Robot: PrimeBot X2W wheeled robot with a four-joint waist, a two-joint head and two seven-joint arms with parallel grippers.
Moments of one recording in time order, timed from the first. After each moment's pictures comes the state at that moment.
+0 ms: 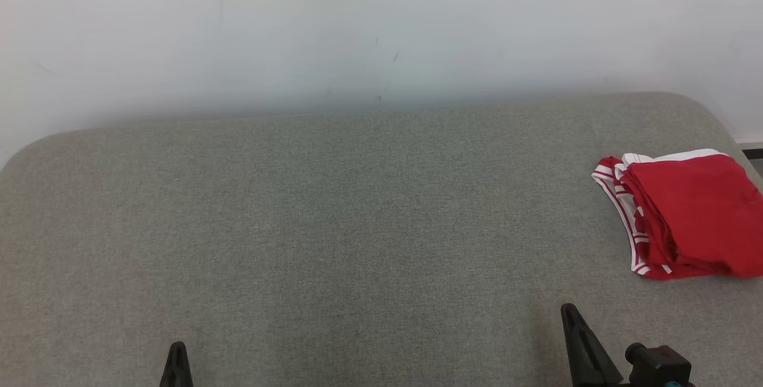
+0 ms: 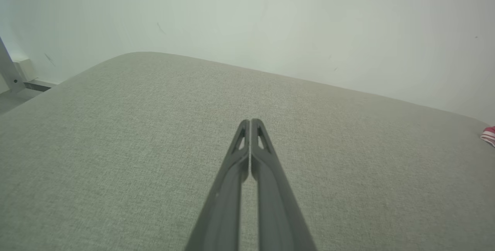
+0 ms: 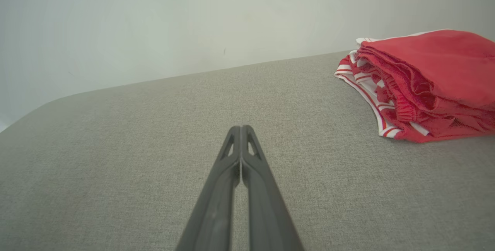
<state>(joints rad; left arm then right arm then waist) 0.12 0.05 0.00 0.11 -0.28 0.00 -0.26 0.09 -0.05 -0.03 0.11 0.16 0.13 -0.13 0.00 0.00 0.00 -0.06</state>
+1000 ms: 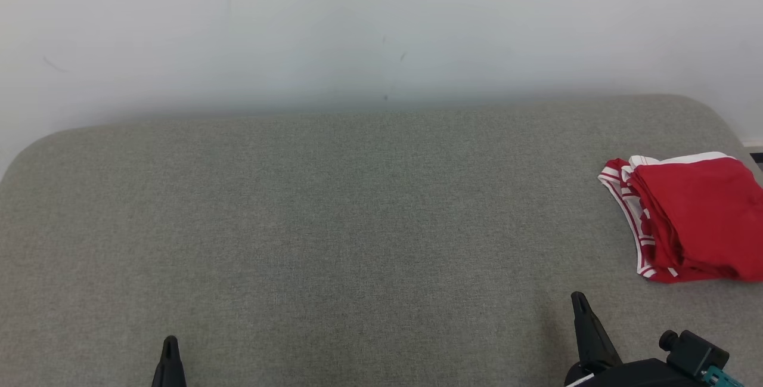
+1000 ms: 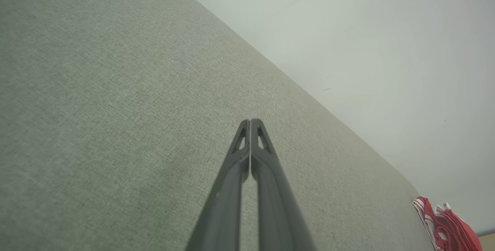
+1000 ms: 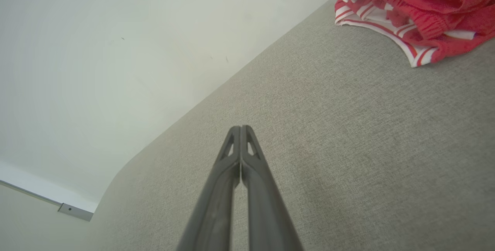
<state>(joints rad) 0.06 0.05 0.04 0.17 -0.73 -0.04 -0.13 0.04 -0.06 -0.04 0.17 0.66 0.13 -0.06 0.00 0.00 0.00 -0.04</state>
